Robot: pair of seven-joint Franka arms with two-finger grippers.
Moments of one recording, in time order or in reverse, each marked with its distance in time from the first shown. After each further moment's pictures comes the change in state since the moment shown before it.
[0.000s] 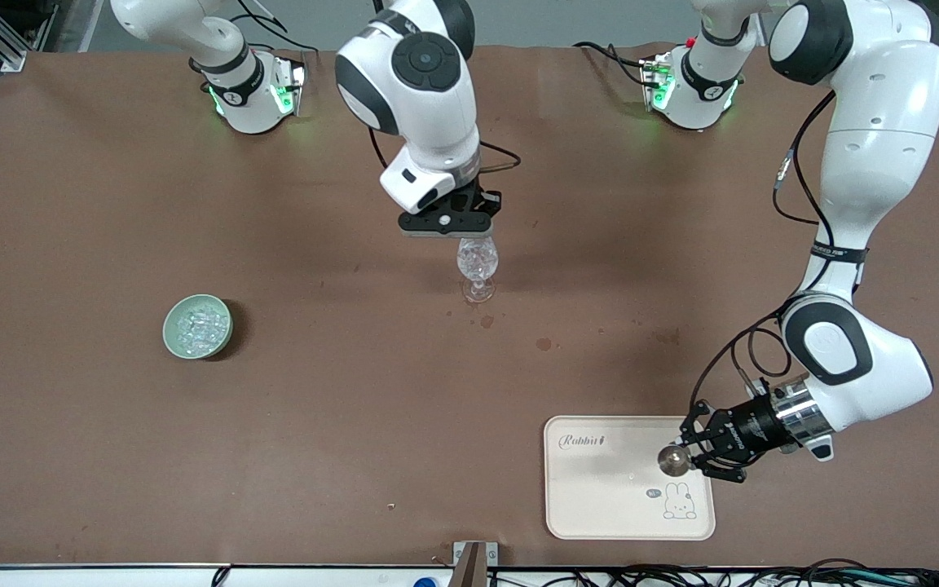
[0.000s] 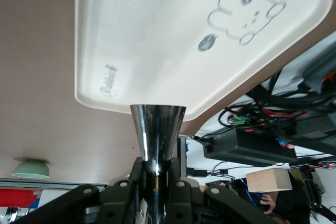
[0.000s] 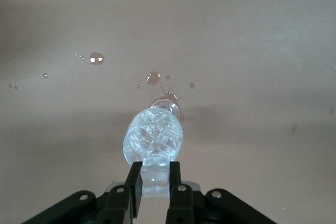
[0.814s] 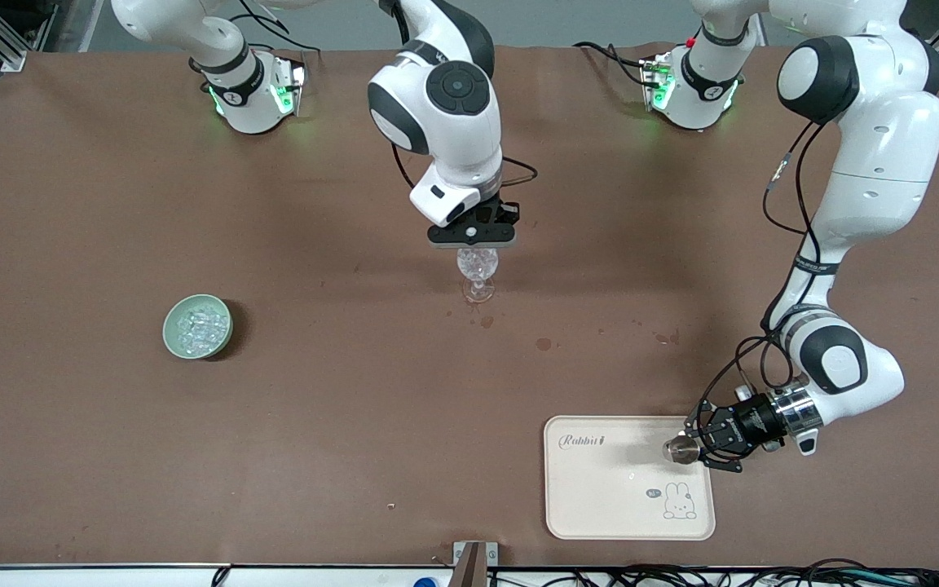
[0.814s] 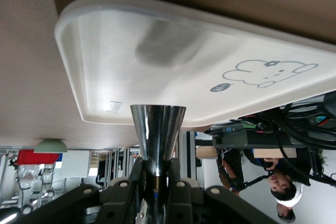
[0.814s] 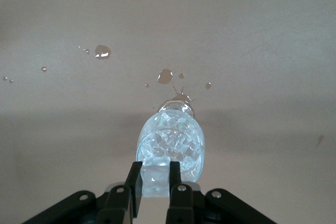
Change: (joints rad) left arm 0.078 0.137 -0.002 0.001 -0.272 -0.159 0.357; right arm 0.033 0.069 -0.003 0.004 -0.015 0.073 0.000
